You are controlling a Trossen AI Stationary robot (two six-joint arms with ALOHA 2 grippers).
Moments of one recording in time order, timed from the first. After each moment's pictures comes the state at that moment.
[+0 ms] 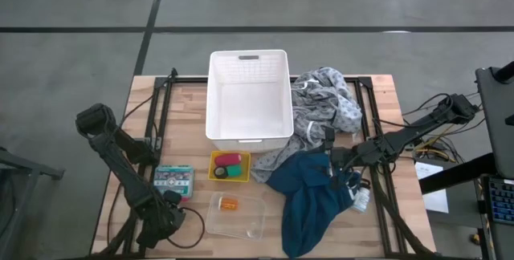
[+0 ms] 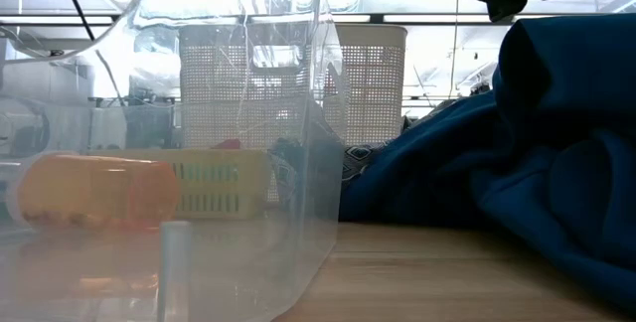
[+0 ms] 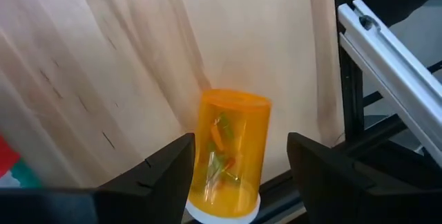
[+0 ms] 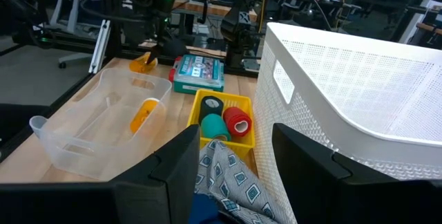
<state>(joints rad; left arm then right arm) -1.00 1.46 0.79 -0.64 0.28 -0.73 0.44 0.92 0.46 0.27 0.44 -0.03</state>
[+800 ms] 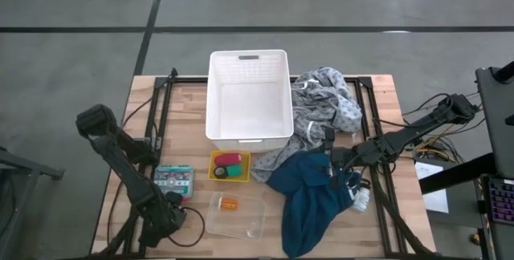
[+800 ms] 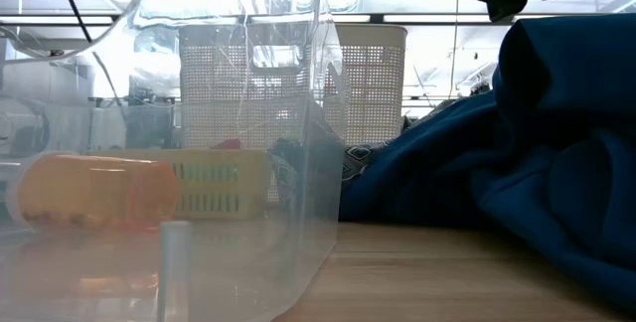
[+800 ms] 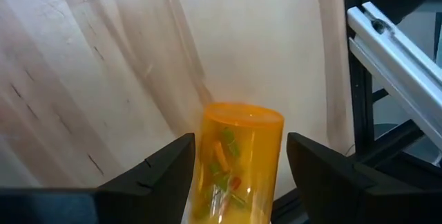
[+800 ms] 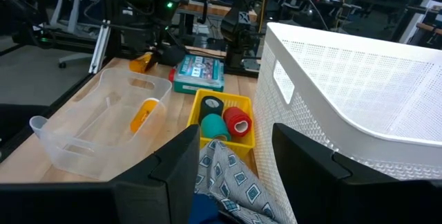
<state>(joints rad) -1.00 1.48 0.71 -0.50 0.28 -0.73 0.44 0.92 0.46 0.27 0.44 -0.03</state>
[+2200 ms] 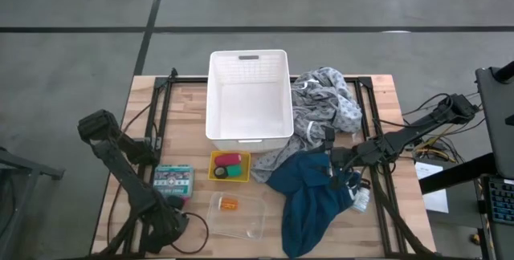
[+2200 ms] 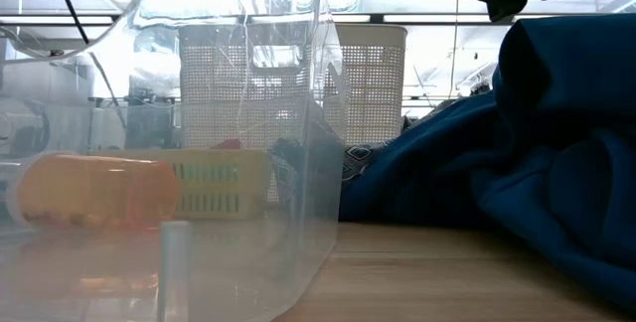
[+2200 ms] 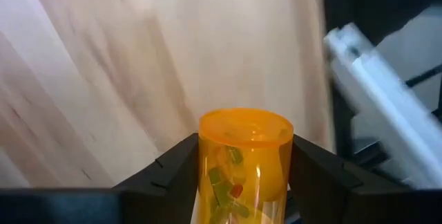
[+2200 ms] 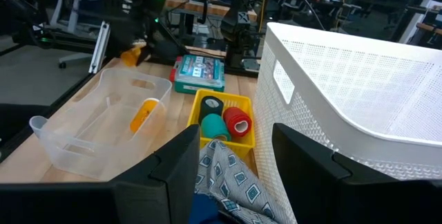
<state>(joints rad) -0.99 1.55 0.86 -0.61 0.26 -0.73 0.44 0.92 0.46 0.27 0.44 -0.03</state>
